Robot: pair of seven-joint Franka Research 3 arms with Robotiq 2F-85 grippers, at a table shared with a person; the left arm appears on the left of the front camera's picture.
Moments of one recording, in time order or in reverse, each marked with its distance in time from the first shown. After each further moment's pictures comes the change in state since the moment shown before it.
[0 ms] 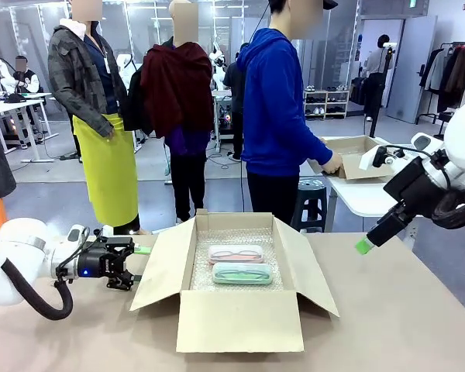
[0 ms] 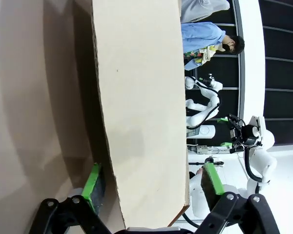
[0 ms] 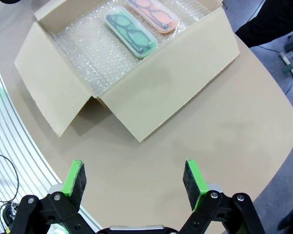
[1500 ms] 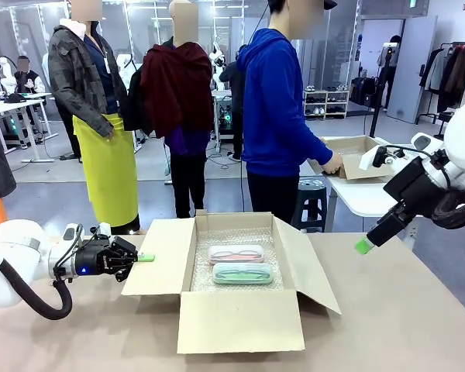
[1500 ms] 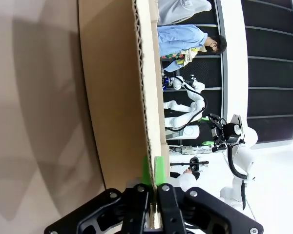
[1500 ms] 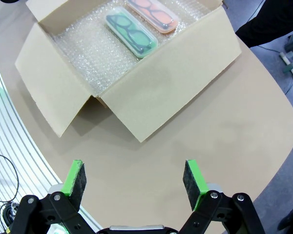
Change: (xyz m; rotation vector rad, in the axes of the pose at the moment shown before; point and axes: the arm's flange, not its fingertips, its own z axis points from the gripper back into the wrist) left arm 0.000 -0.008 0.006 -0.094 -0.016 0.002; right arm 0.000 0.000 0.000 0.000 0.000 0.000
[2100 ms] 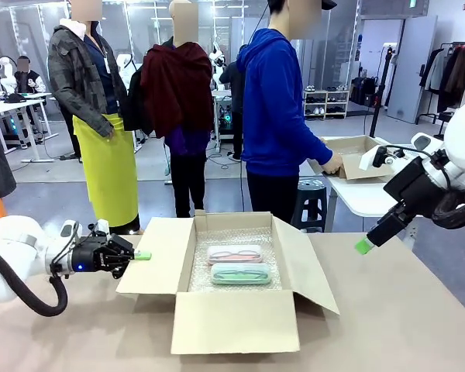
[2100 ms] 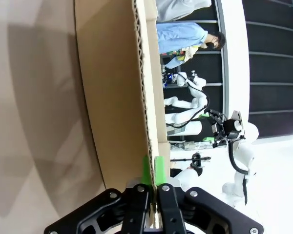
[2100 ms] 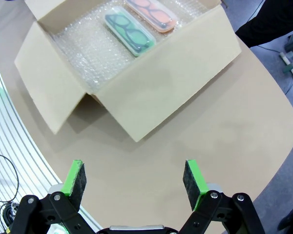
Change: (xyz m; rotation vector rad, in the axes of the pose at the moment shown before) left arm 0.009 -0.007 0.012 0.013 0.030 -0.029; right arm 0.000 0.000 0.000 0.000 0.000 0.000
